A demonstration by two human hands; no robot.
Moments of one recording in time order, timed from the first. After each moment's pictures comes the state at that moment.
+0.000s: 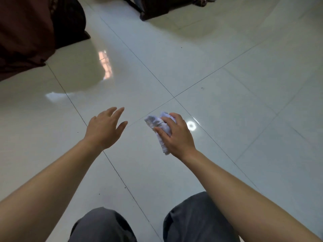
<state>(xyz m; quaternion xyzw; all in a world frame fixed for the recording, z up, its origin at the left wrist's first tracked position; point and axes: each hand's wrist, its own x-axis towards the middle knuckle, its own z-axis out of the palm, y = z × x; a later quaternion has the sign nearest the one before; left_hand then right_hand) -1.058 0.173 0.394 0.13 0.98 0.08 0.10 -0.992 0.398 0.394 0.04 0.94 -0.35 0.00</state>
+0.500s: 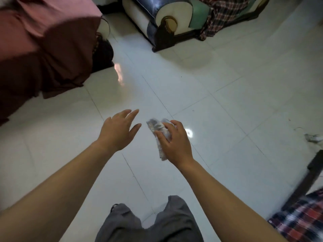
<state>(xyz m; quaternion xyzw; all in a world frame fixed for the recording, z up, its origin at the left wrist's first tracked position) -0.987 0.151 0.793 0.14 0.98 0.13 0.09 -0.932 0.342 0.785 0.05 0.93 -0.36 0.01</state>
